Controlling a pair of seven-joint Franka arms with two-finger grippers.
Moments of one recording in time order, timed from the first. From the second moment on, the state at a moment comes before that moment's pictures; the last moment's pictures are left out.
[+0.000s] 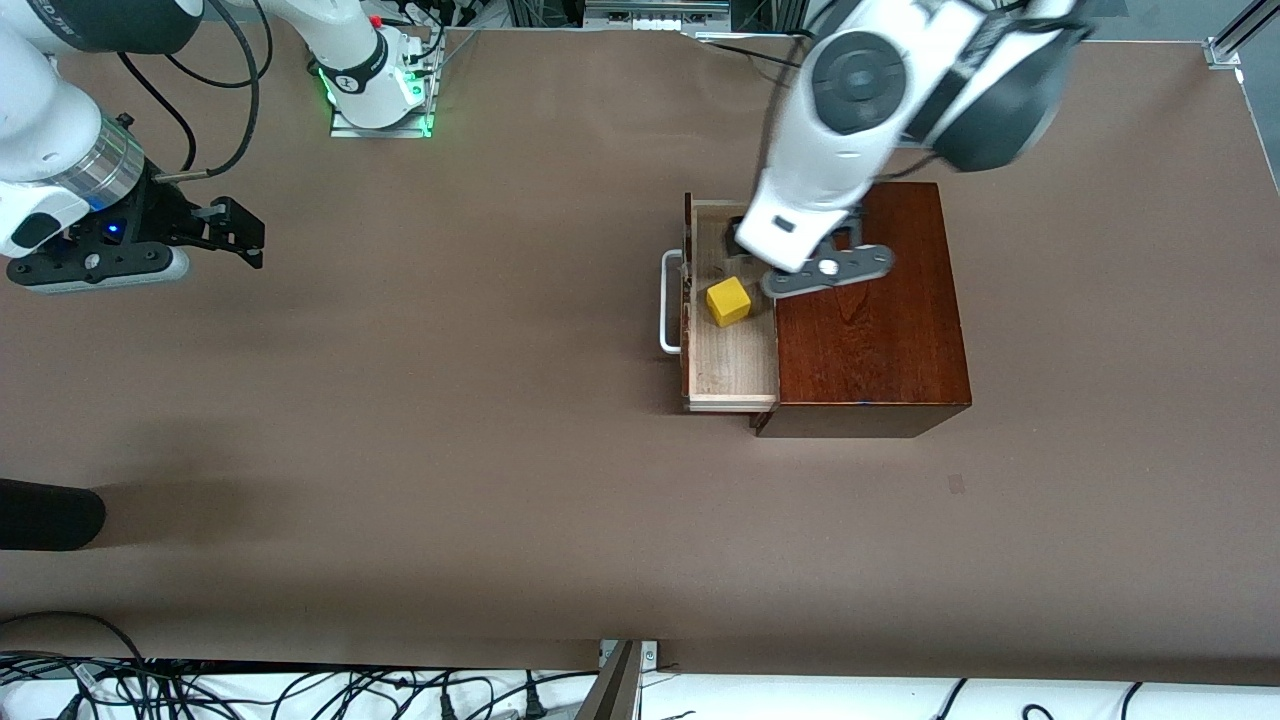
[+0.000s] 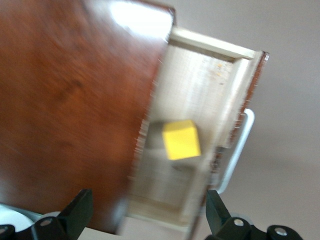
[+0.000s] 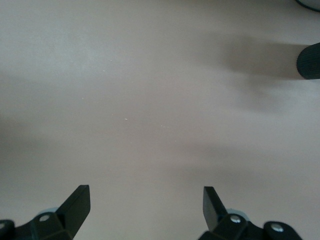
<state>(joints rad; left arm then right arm) -0.48 0.33 -0.18 -1.47 -0.04 1.64 -0.99 0.67 0.02 -0.53 -1.68 -0.05 1.69 -0.01</state>
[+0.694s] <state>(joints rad) -0.68 0.60 -0.22 -1.36 -0.04 1.85 -1.71 0.65 0.08 -0.55 -1.68 -0.06 1.73 -0.01</state>
